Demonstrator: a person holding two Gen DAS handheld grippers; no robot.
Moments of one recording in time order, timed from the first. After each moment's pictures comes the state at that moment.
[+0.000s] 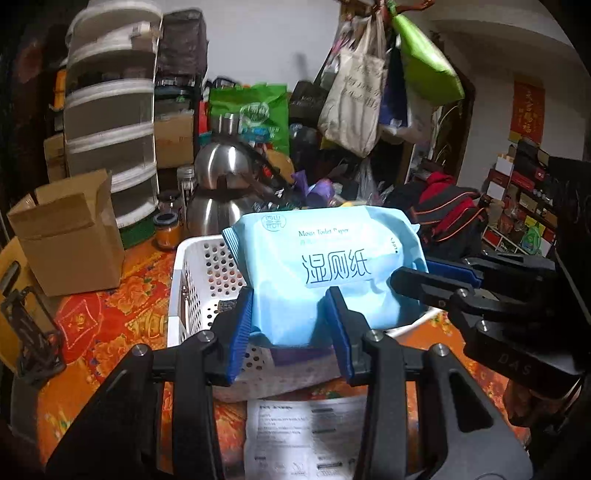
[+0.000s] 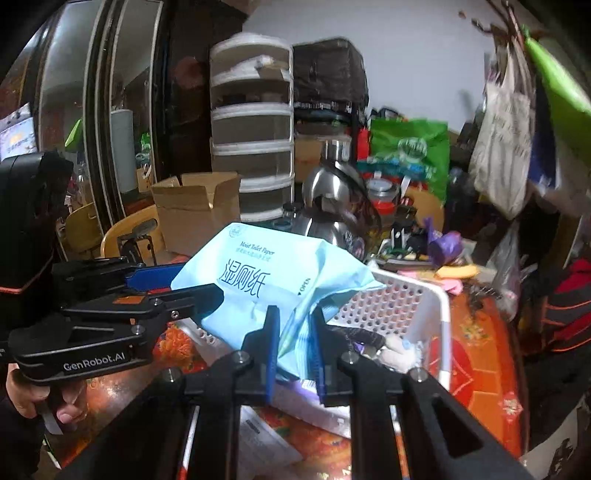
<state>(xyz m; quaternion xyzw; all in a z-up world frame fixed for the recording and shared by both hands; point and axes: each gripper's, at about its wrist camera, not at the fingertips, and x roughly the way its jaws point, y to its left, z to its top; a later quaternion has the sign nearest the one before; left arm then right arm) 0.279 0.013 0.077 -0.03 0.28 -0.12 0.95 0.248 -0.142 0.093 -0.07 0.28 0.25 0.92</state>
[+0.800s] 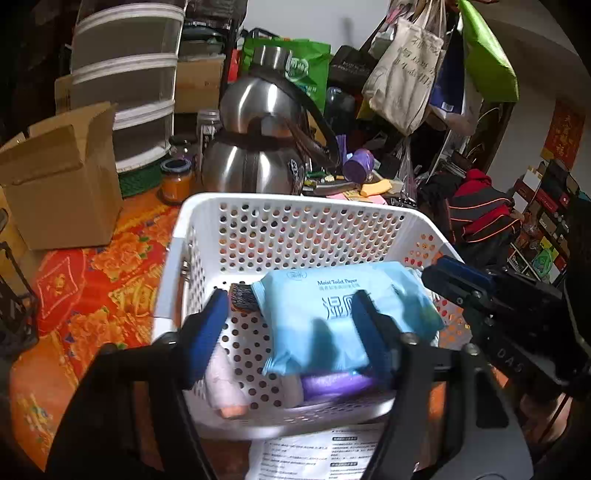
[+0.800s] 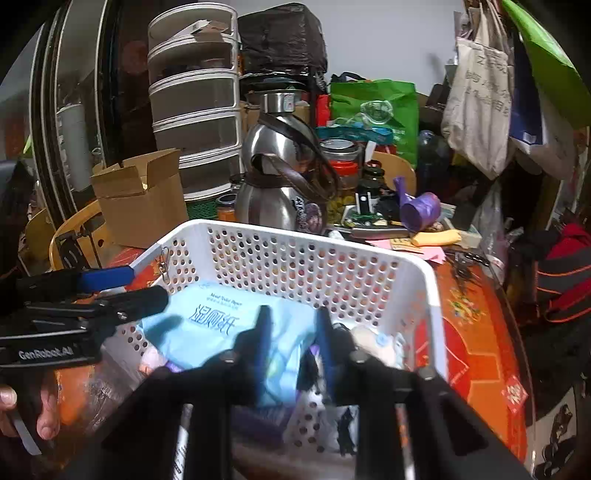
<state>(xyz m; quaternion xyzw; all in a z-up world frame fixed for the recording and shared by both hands) 0.372 0.034 0.010 -0.09 0.35 -0.08 0.93 0.305 -0.157 0.049 -0.05 0.33 0.17 0.93</state>
